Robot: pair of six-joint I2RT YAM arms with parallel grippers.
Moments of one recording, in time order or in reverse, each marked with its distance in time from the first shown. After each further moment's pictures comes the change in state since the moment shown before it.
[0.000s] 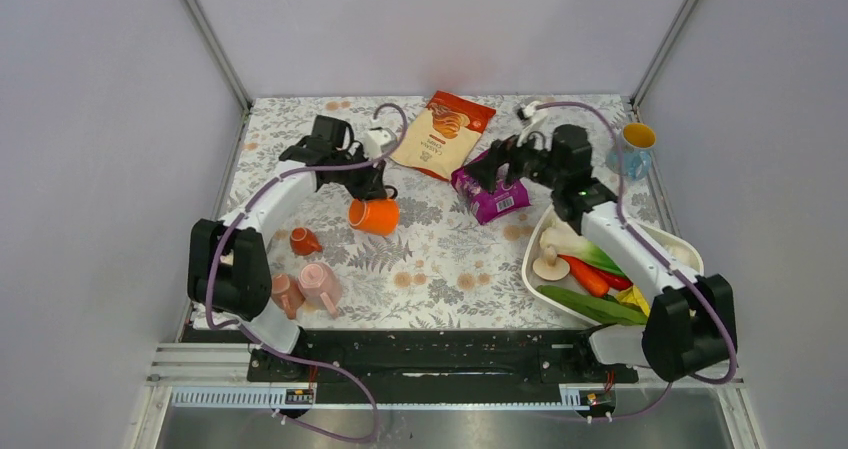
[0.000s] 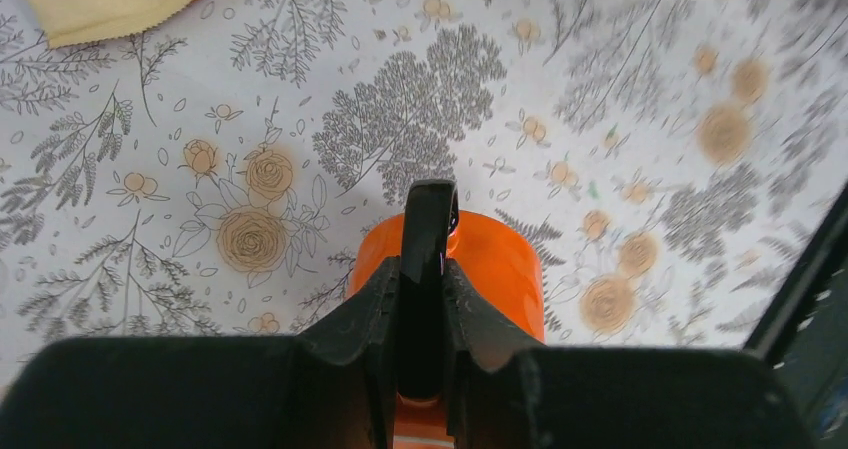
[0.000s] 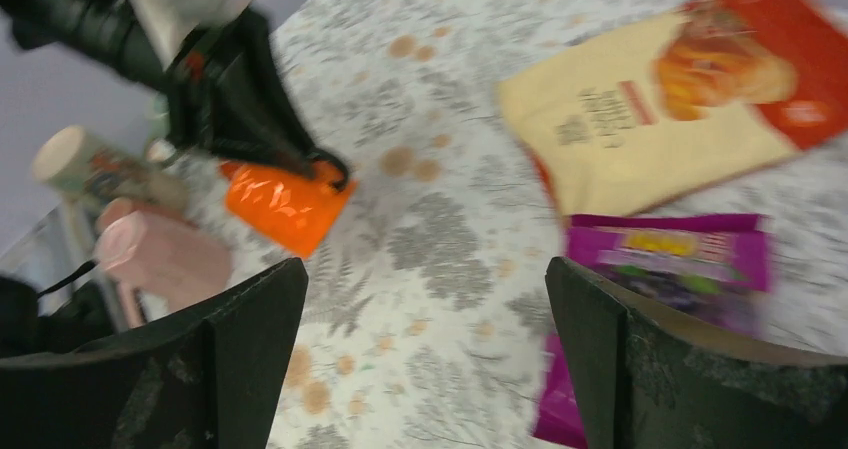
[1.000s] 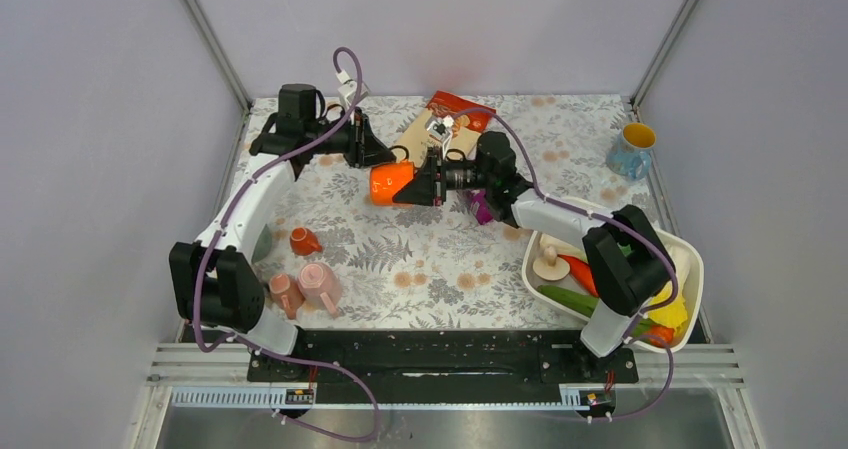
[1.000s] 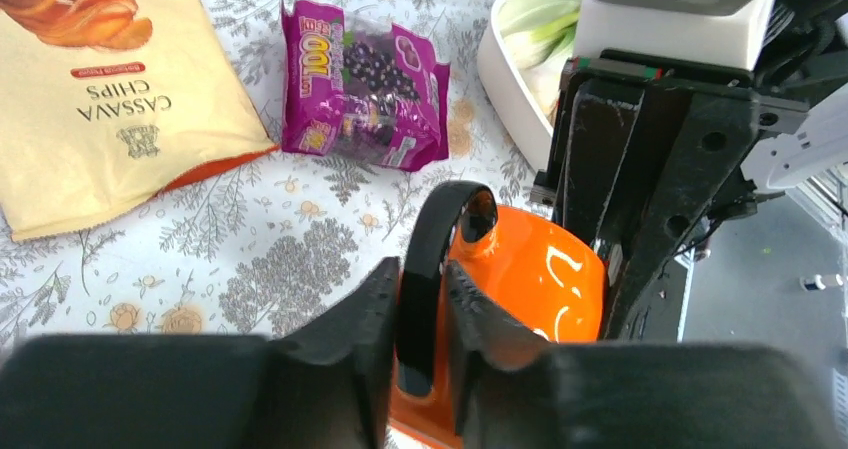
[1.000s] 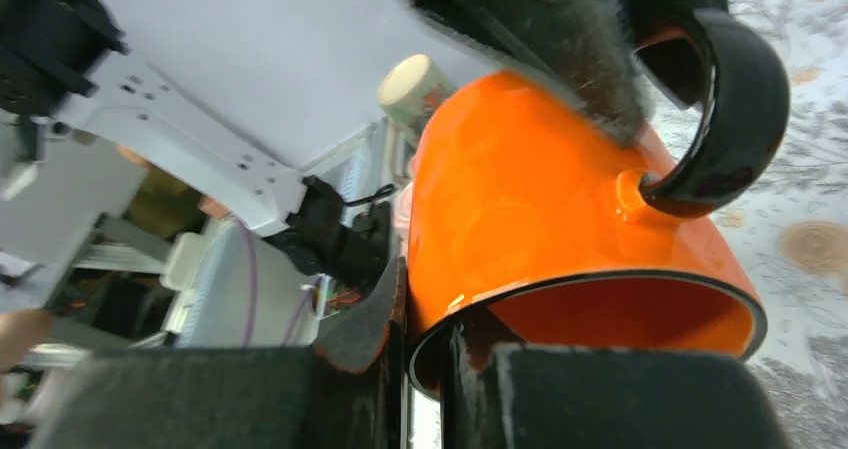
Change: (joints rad) left arm 0.130 -0.082 0.136 0.177 0.446 -0.465; right arm 0.374 0.451 0.110 0.602 -0.425 0.474
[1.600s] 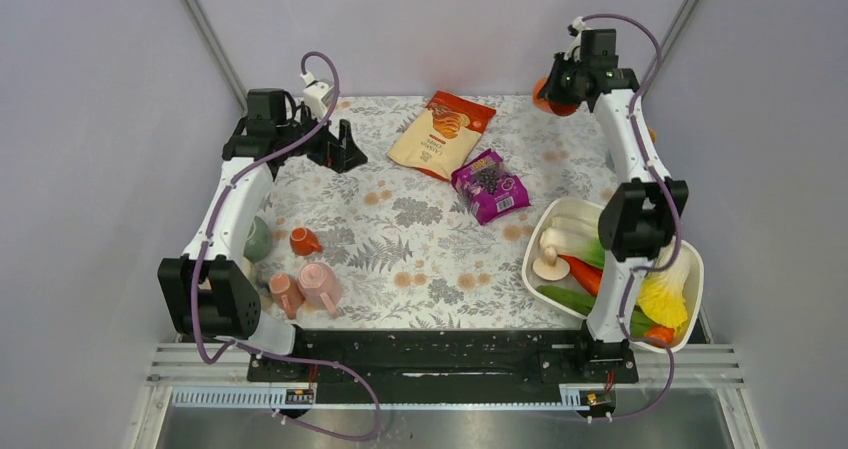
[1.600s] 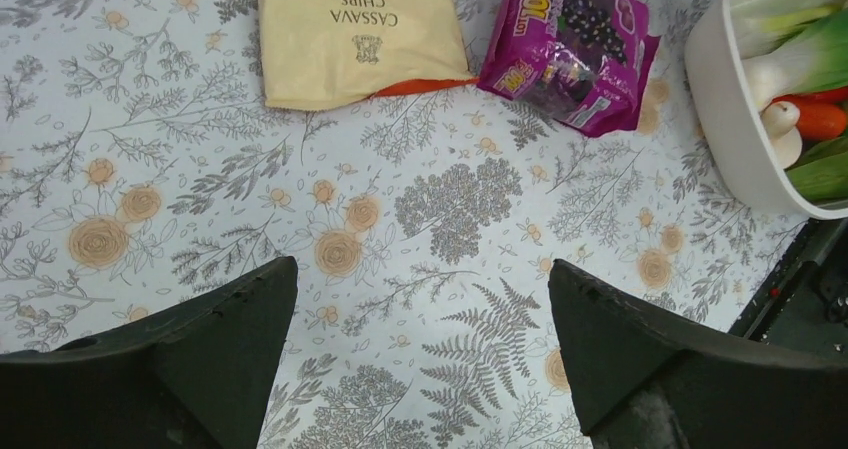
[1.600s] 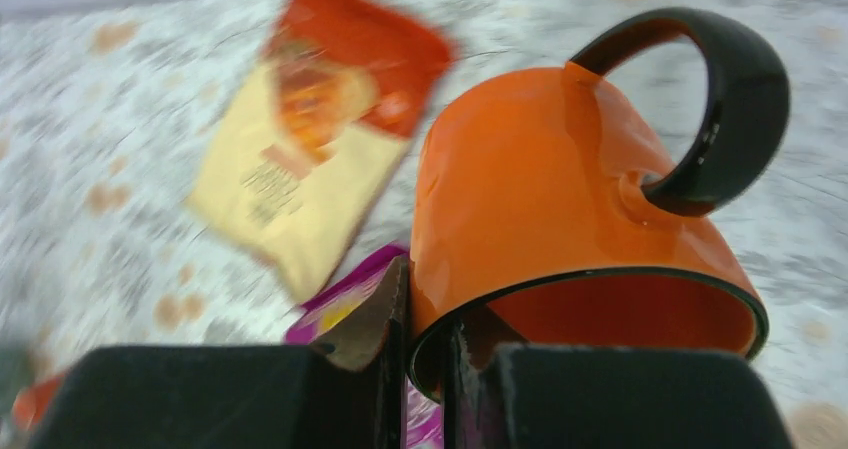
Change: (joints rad) left arm 0.144 -0.047 0.008 -0.134 -0.258 0.140; right arm -0.502 0.177 0.827 -1.307 0.686 -0.429
